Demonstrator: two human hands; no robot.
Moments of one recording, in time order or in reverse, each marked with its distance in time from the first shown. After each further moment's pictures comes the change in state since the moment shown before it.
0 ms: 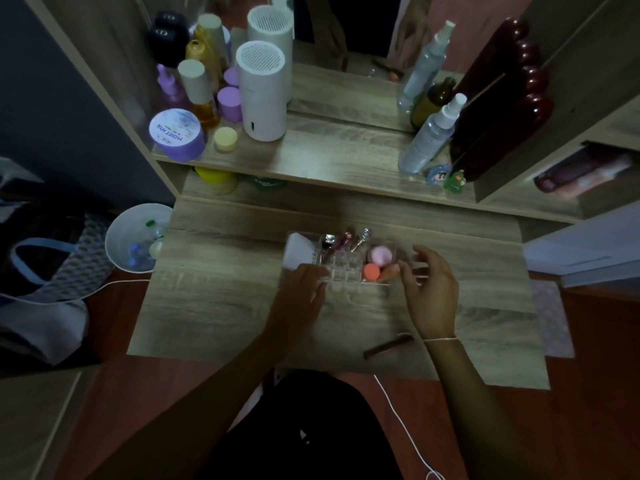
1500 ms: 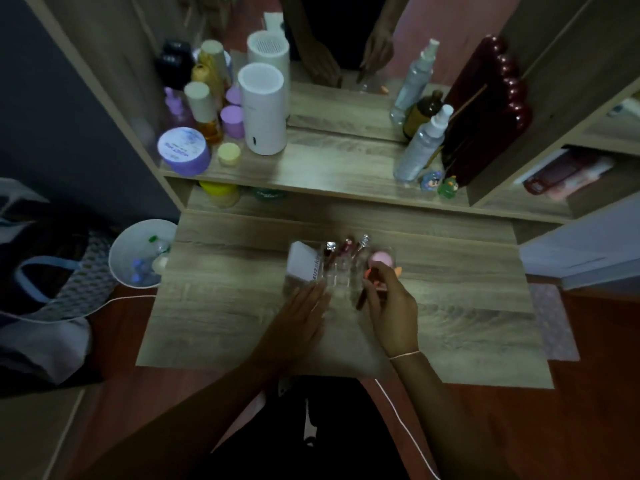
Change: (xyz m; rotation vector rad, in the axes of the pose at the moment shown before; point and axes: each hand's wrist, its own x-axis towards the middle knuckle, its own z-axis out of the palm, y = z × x) left_hand -0.034 -0.038 0.002 0.406 -0.290 0.394; right_hand -0.042 -0.036 0.032 -0.007 -0.077 -0.065
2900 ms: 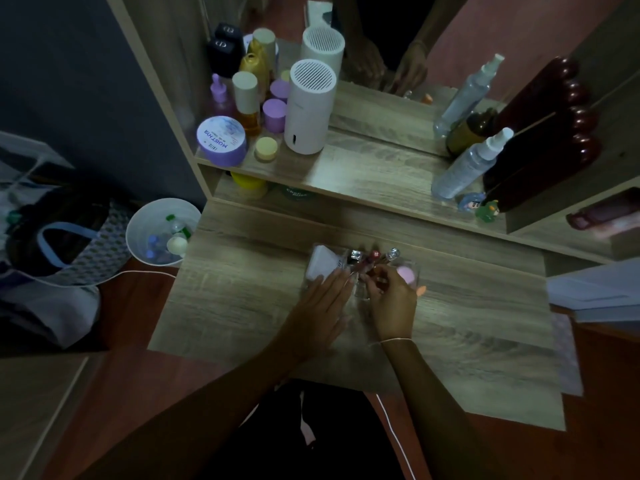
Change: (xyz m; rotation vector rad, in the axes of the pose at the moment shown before) left_hand 0.027 -0.005 -0.014 0.006 -0.033 -0.099; right_hand 0.038 -0.013 0.045 -0.061 -0.059 0.085
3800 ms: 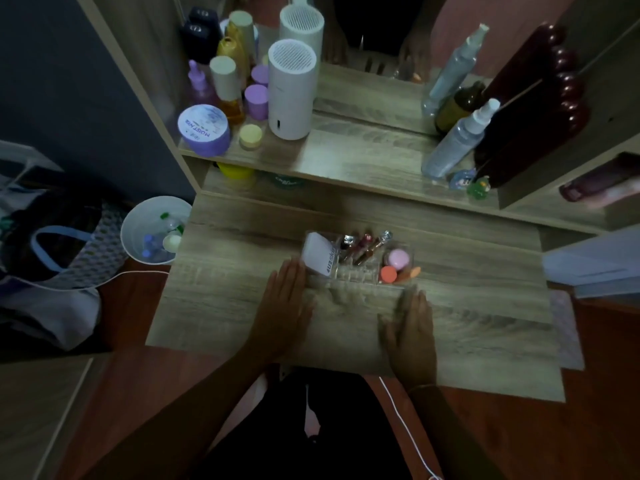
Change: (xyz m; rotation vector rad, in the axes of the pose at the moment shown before) left_hand -0.035 -0.020 0.002 -0.060 -0.068 -0.337; right_hand -0.074 0.079 -0.022 -0.228 -0.119 0.045
